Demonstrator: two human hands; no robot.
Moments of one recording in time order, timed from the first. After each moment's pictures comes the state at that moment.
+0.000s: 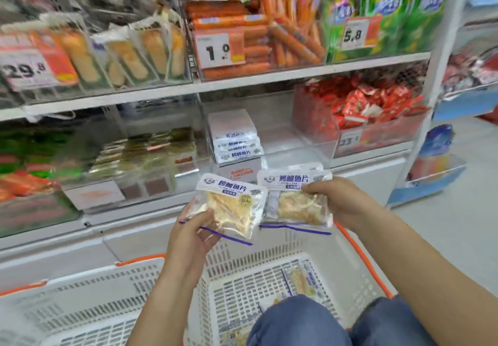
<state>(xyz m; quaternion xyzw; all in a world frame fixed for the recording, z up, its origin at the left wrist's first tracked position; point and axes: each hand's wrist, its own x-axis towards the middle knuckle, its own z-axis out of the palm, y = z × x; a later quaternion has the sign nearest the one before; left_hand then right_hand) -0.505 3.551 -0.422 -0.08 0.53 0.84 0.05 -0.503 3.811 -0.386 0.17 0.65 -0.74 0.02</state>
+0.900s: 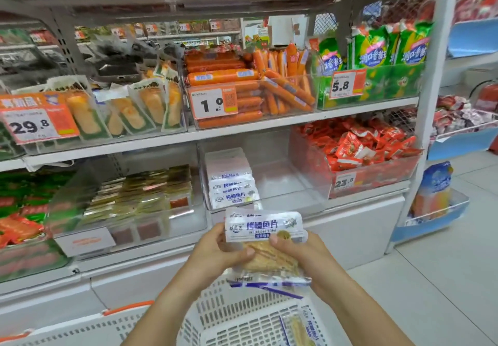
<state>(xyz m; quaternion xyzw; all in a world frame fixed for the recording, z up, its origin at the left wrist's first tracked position) -0.538 3.593 -0.375 0.08 0.77 0.63 0.11 -0.494 3.786 -0.383 0.02 0.60 -0.80 0.03</state>
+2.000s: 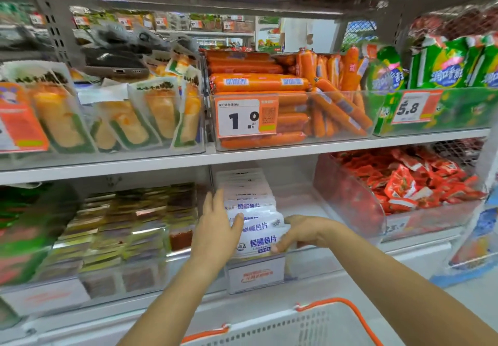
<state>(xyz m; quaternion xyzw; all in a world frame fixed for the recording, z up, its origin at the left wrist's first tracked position) -0.713 3.590 -0.371 0.07 0.94 0.32 -0.11 -0.733 3.794 -0.374 0.05 0.84 -0.45 0.29</state>
